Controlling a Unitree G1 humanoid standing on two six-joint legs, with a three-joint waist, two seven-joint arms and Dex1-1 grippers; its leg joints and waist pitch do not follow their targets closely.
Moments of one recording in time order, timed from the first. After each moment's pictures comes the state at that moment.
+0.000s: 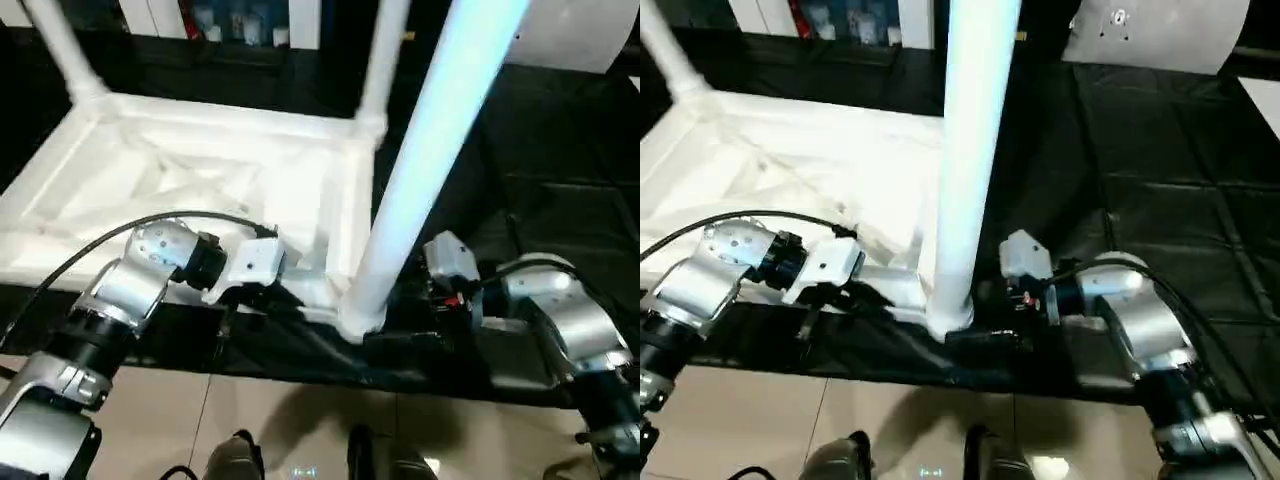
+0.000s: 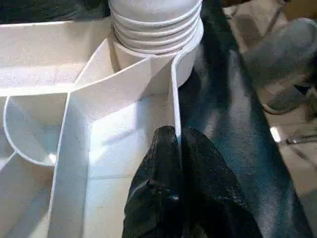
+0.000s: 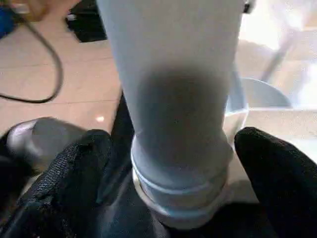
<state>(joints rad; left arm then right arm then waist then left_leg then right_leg) -0.65 0.56 -0.39 0.40 -0.04 -0.07 -1.50 -0.46 -0.51 0.24 0.22 0.27 0.14 1.41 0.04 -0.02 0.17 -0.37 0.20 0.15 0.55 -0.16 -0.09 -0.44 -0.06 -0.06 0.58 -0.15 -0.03</state>
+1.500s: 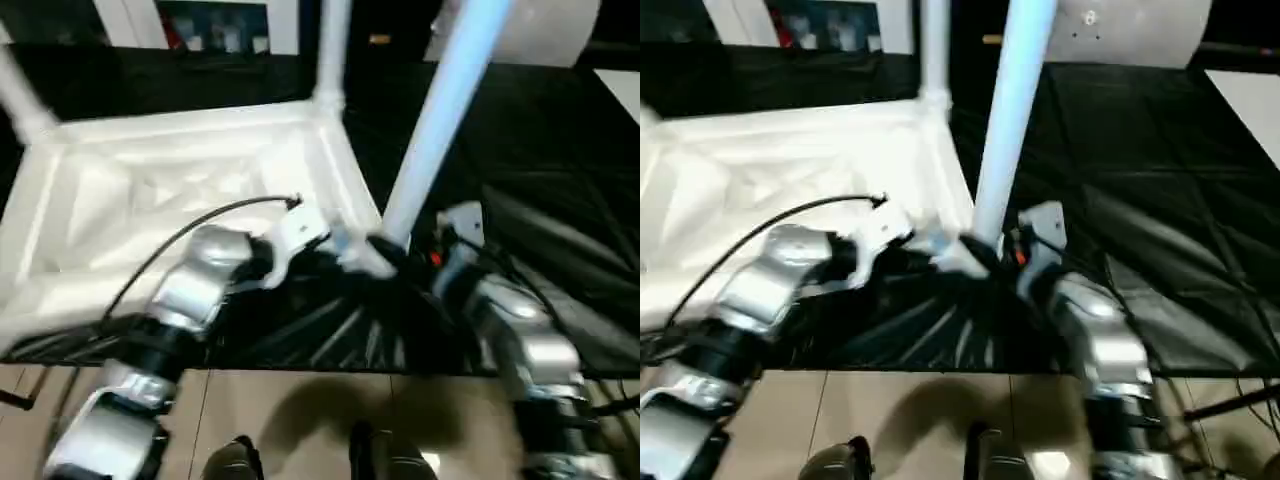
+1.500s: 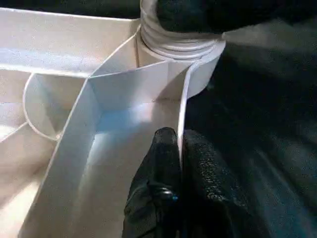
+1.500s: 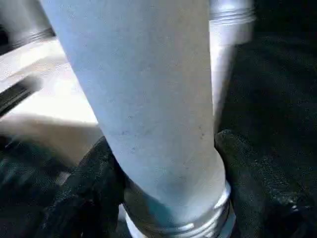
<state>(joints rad) -0.65 0.21 -0.25 0.33 0.08 0.45 -0.88 -0.36 -0.05 -0.08 0.17 0.19 0.31 0.45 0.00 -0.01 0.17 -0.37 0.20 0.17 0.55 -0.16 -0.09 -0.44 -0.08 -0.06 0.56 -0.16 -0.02</state>
